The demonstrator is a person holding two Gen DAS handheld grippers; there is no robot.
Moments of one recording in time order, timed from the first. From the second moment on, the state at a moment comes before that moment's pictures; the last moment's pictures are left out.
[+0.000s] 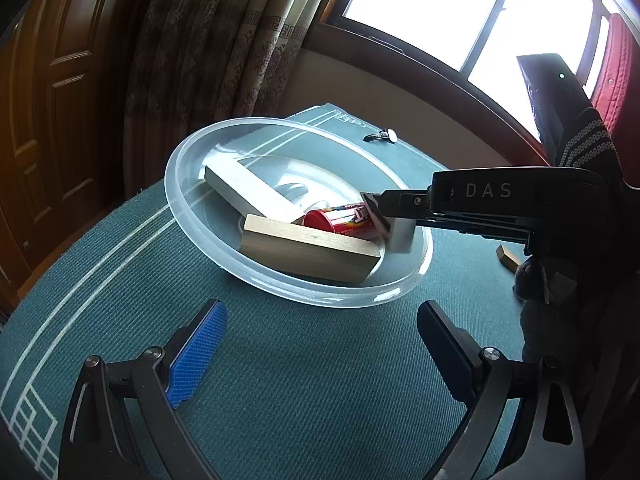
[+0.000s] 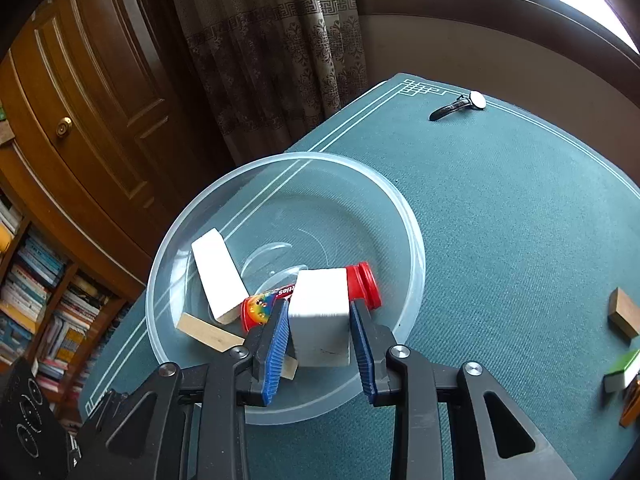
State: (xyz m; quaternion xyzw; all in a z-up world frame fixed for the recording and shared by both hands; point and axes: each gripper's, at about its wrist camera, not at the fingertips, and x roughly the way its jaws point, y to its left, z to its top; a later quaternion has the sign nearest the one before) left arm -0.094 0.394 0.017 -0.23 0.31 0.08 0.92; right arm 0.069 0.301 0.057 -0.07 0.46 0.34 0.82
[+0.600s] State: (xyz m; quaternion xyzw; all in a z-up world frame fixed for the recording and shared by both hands) left arm -0.092 0.394 0.014 -0.24 0.31 0.08 0.92; right arm 0.051 0.279 0.052 -0.08 0.44 0.31 0.84
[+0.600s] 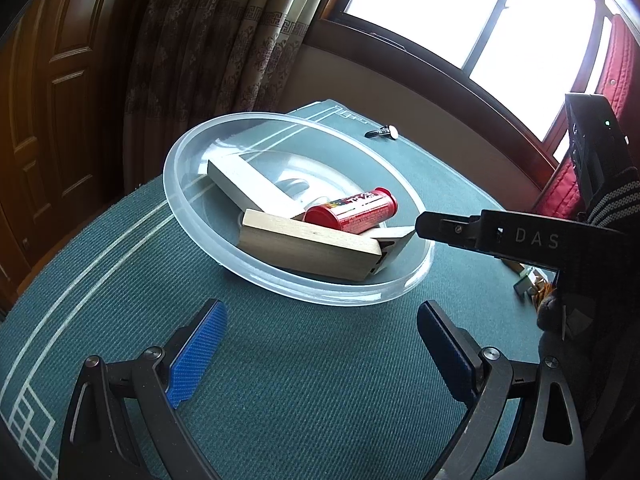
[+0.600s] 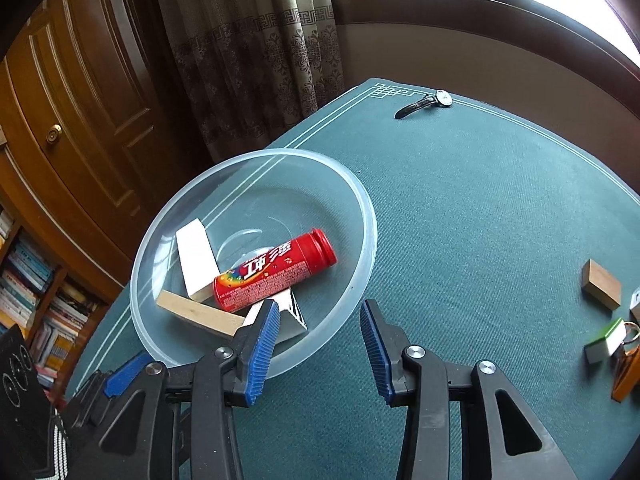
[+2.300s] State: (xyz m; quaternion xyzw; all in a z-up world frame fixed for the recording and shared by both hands) left arm -0.080 0.381 0.010 -0.19 0.35 0.12 0.91; right arm 0.056 0.034 0.018 0.12 0.42 0.08 0.90
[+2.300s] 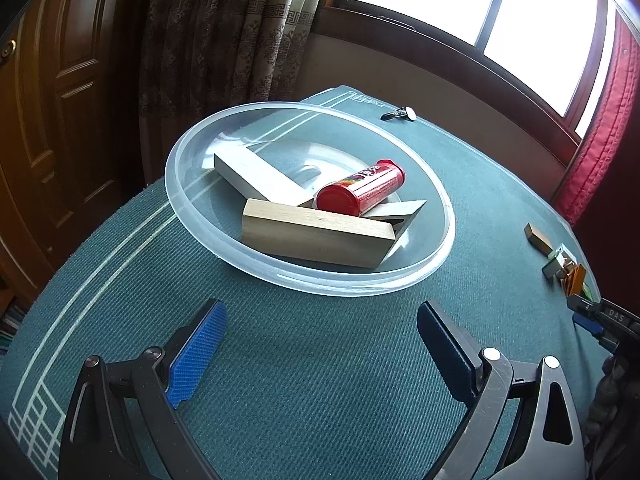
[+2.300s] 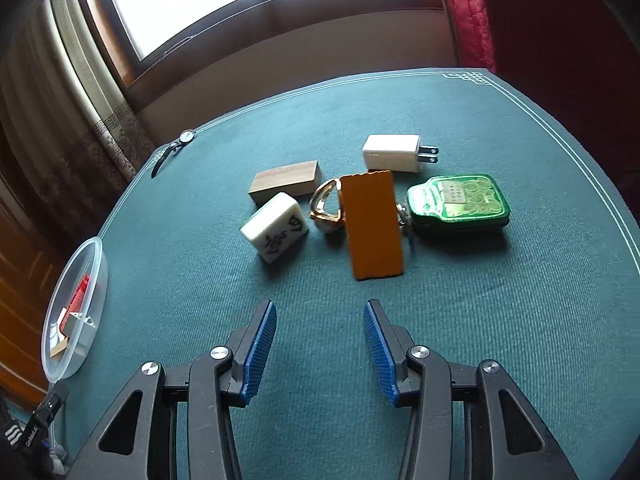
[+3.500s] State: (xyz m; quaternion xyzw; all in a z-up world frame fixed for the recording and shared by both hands) left arm -0.053 0.301 0.010 -0.10 0.41 0.04 0.91; right arm 0.126 0.022 0.019 0.07 0.40 0.08 0.91
